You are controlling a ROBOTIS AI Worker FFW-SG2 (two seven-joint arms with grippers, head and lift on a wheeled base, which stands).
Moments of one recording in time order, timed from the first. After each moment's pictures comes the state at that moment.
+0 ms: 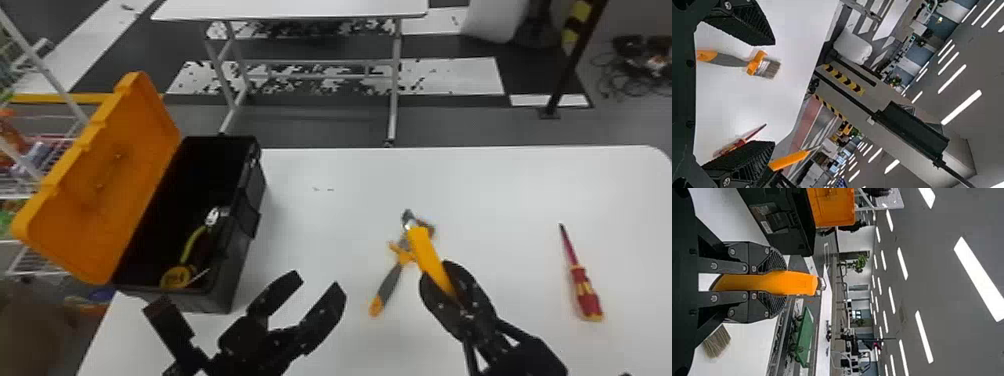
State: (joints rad) left arm 0.76 0.15 0.03 -2.11 0.60 0.21 -0.53; right arm 0.71 0.00 0.12 -1.84 0.01 -0.43 0.52
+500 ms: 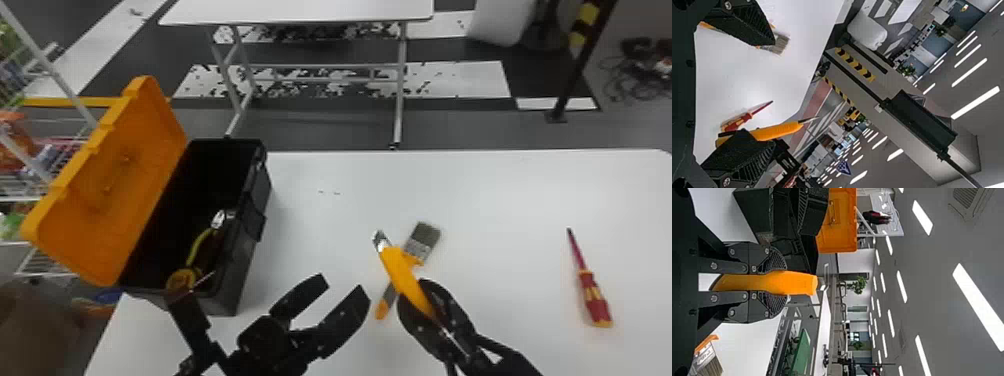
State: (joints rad) left arm 0.75 0.14 0.04 -2.18 0.65 0.38 -0.55; right arm 0.70 0.00 0.16 -1.80 0.05 -0.47 0.58
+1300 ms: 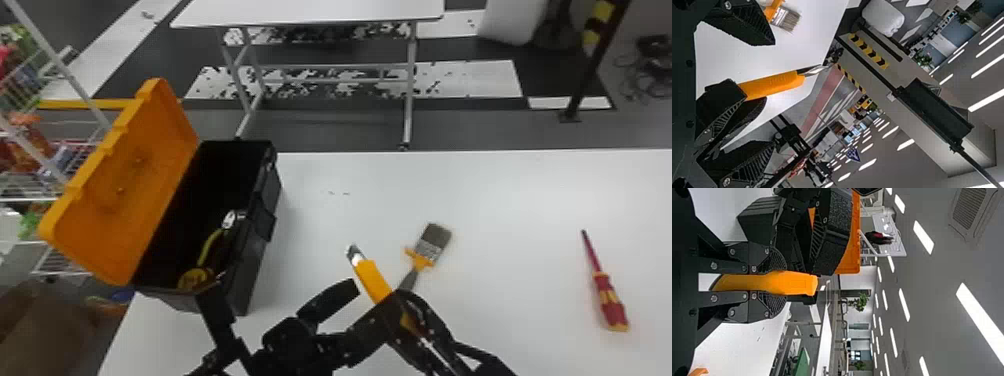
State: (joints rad) left arm 0.74 0.14 0.02 -2.26 0.66 0.51 -0.55; right arm 0.67 0.00 0.22 -1.77 0.11 -0.47 0.60
